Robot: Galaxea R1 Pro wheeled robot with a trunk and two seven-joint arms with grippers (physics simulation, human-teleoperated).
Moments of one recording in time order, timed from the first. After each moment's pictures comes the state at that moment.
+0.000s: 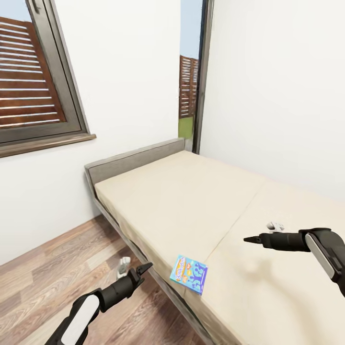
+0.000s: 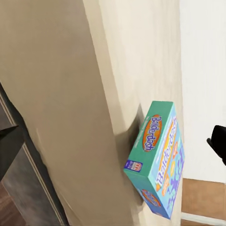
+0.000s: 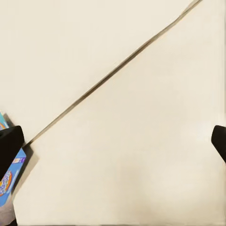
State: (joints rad) left arm -0.30 0.06 -0.10 -1.00 1.05 0.60 -0.33; right arm -0.67 -0.52 0.07 -1.01 -0.32 0.94 0.79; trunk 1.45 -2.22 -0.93
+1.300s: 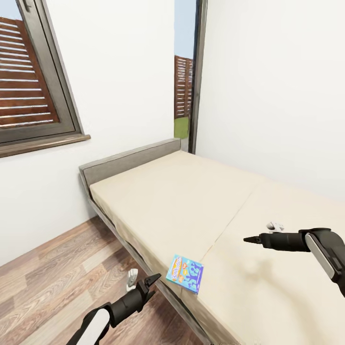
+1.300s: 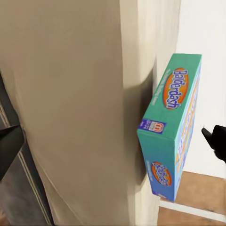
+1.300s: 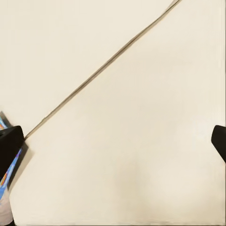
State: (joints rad) left arm -0.30 -0.01 -0.10 -0.81 1.04 0.56 -0.46; right arm -0.66 -0.51 0.07 -1.01 -0.32 0.94 0.79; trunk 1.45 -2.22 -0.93
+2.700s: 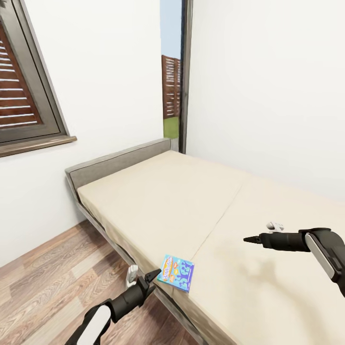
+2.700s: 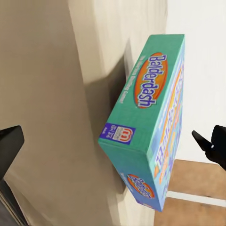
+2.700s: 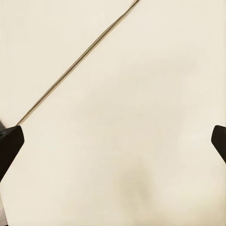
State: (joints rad) left arm -0.32 -0.01 -0.11 -0.81 1.03 0.54 -0.49; right arm -0.66 -0.51 0.07 -1.01 -0.32 0.94 0.79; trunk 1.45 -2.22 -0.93
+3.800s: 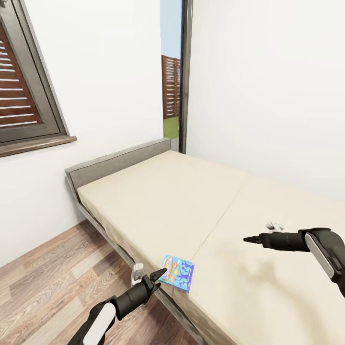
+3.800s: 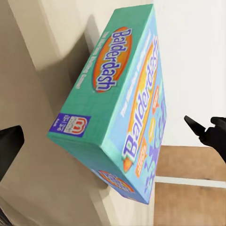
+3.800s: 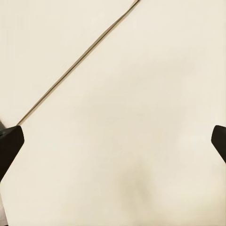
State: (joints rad) left arm -0.34 -0.04 -0.11 -0.81 0.94 0.54 -0.56; right arm -0.66 -0.51 0.07 -1.01 -0.32 0.94 0.79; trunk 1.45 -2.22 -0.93
